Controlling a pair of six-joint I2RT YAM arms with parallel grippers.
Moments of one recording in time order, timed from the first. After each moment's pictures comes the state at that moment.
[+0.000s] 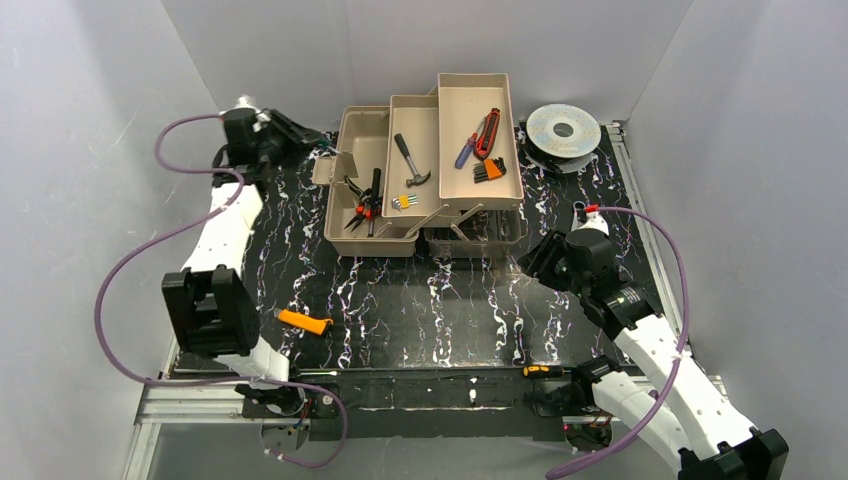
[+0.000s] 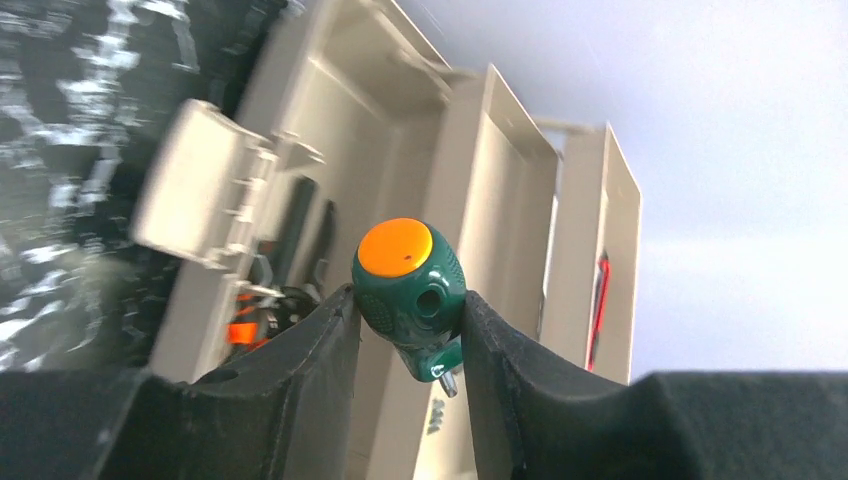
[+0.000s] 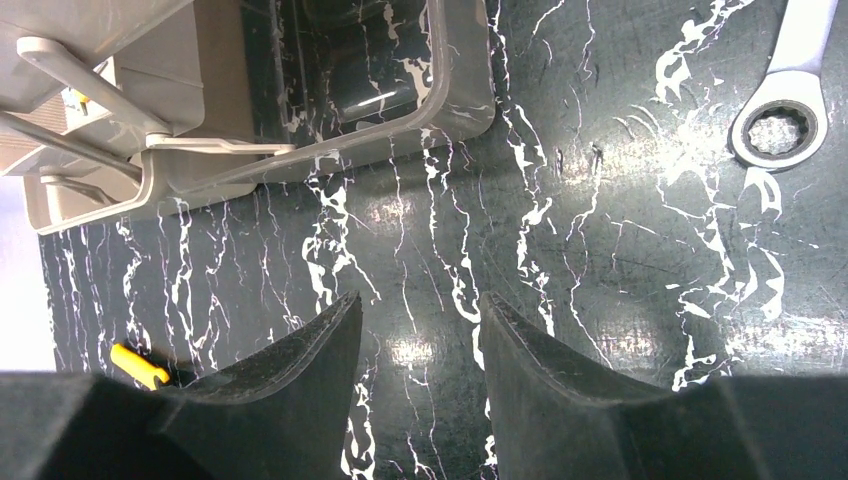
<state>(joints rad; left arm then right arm) 0.09 1.55 1.37 -0.24 0.31 -0.87 0.44 0.75 0.67 -0.54 0.09 0.75</state>
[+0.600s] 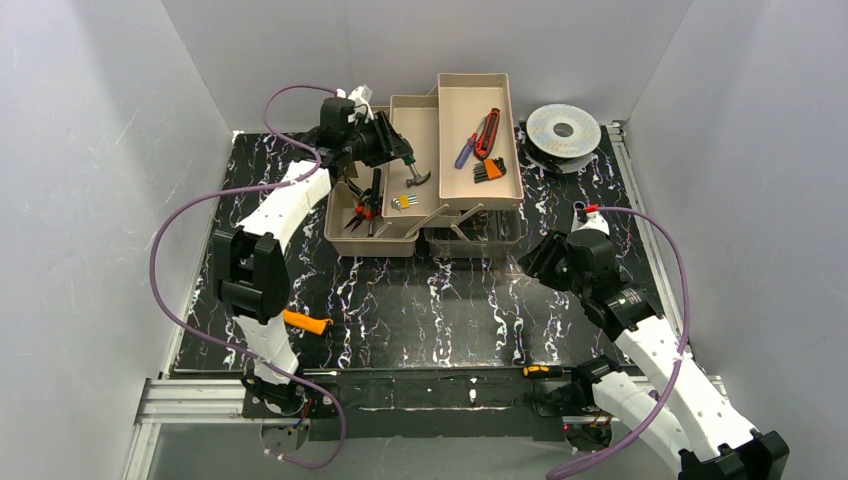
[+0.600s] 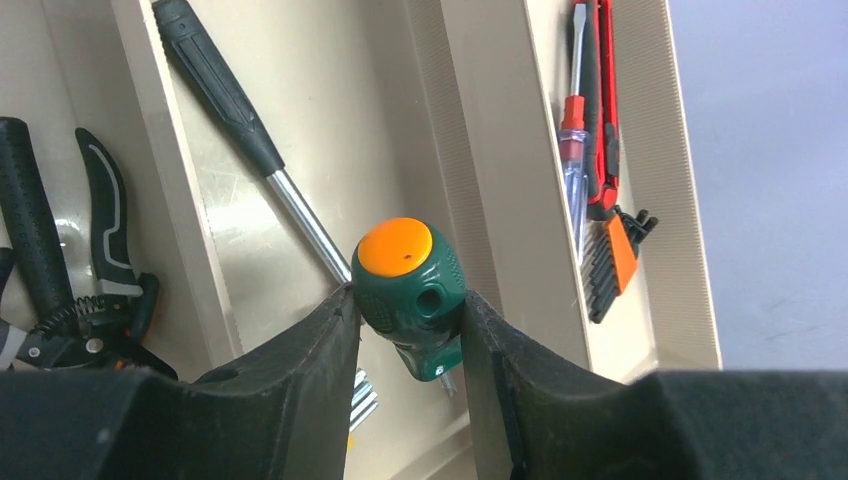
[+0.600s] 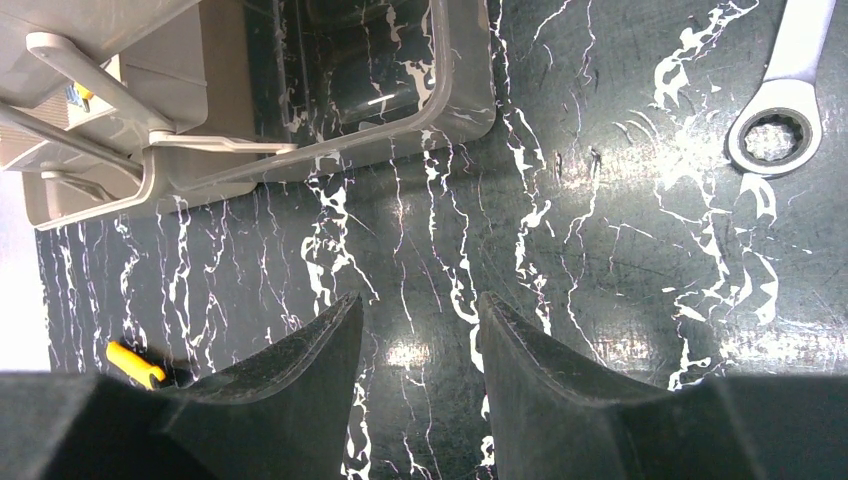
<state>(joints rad) -0.30 1.83 1.61 -0.26 0.40 -0.60 0.44 0.73 0.67 -0.54 0.09 0.74</state>
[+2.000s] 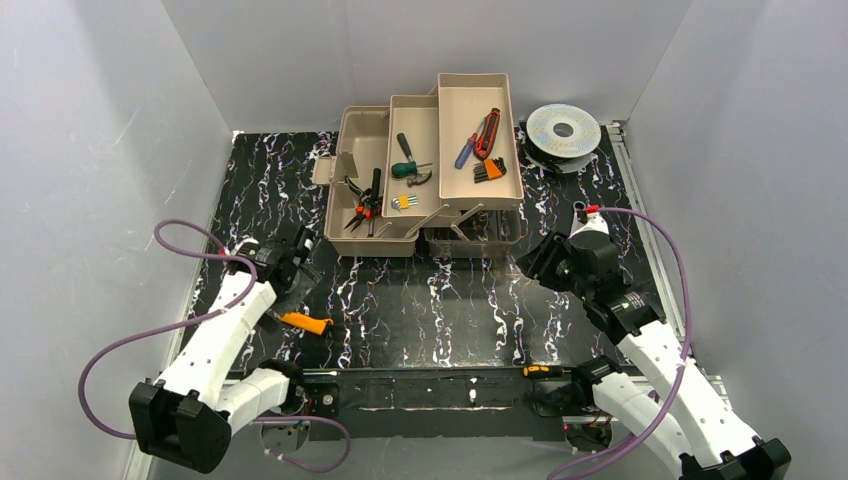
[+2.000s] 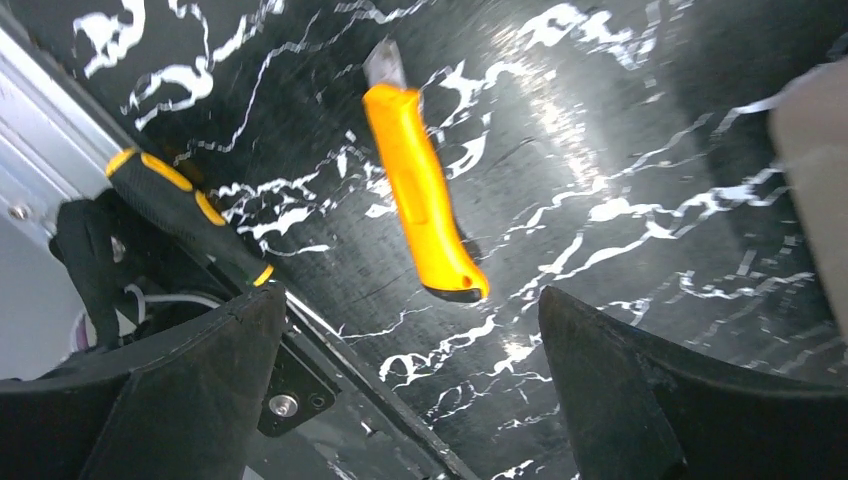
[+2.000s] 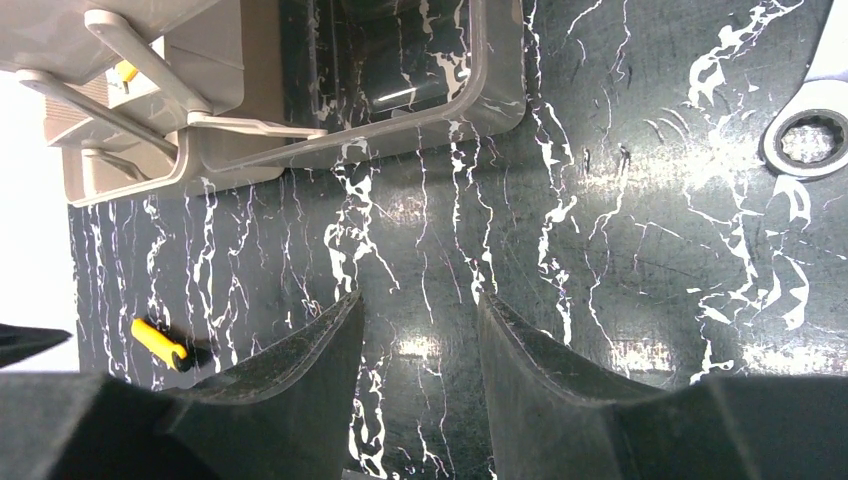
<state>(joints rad) -0.29 1.03 0.96 -1.32 -0.46 -1.15 0.44 0.70 0.66 -0.54 0.04 0.73</state>
